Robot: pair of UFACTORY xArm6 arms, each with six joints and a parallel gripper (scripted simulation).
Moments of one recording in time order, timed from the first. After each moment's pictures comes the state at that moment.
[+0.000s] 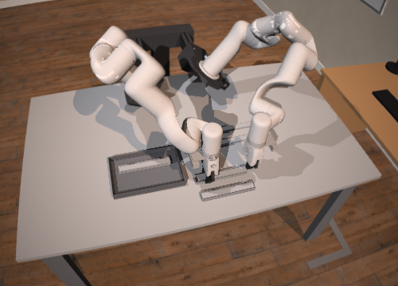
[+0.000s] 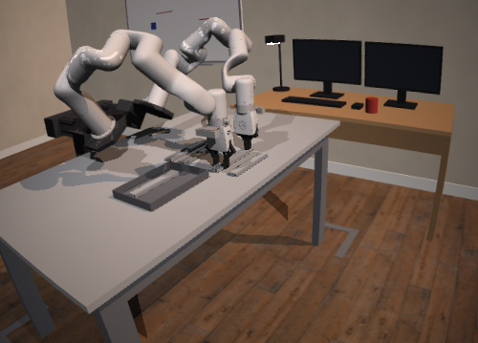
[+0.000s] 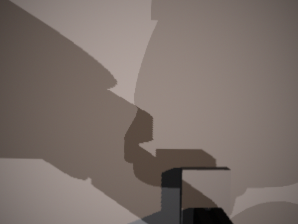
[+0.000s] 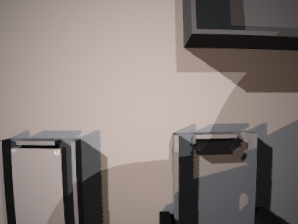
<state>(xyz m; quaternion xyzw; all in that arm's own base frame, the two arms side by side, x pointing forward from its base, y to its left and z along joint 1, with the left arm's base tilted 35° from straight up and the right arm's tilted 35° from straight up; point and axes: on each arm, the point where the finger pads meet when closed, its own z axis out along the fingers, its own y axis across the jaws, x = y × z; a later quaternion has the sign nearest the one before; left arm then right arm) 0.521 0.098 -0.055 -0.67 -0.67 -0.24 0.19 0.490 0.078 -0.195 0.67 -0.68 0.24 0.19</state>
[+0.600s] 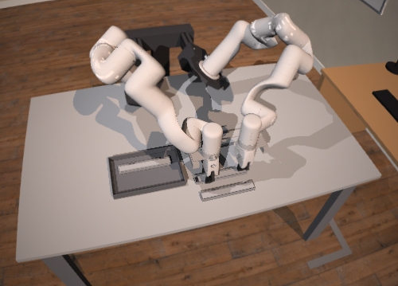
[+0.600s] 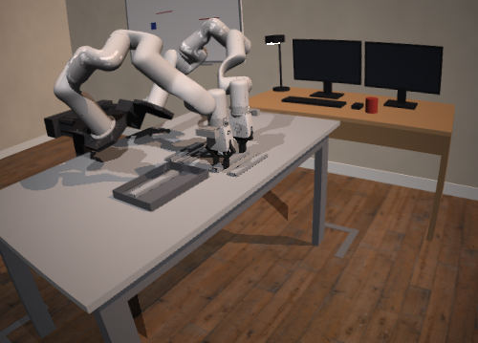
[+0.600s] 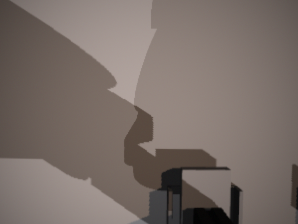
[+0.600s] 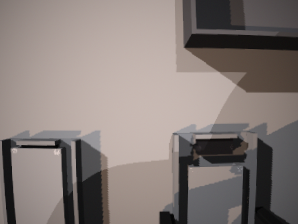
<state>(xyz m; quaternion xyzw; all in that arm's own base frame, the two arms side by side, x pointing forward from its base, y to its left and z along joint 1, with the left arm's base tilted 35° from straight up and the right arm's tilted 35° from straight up) 0.522 0.065 -0.078 -0.68 -0.67 -0.24 0.19 0.490 0.078 -0.195 0.67 -0.68 0.24 0.19</state>
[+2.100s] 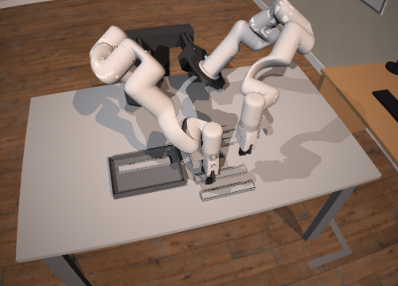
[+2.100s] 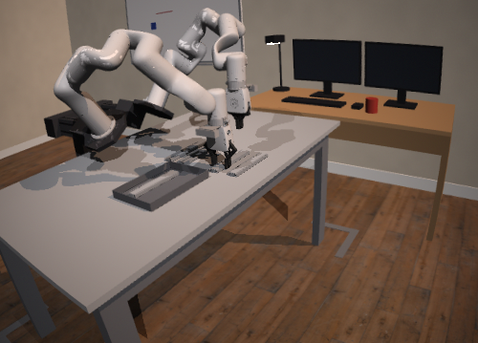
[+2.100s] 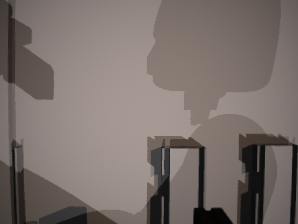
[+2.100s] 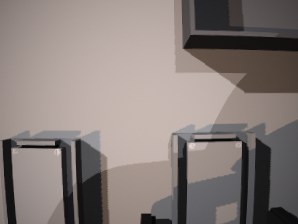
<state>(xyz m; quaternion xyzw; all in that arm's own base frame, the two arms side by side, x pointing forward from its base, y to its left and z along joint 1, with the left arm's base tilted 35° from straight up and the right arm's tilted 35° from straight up) 0.514 -0.003 0.003 -0.68 -0.67 -0.24 0.19 0.490 0.079 -0.194 0.67 -0.68 0.24 0.19</state>
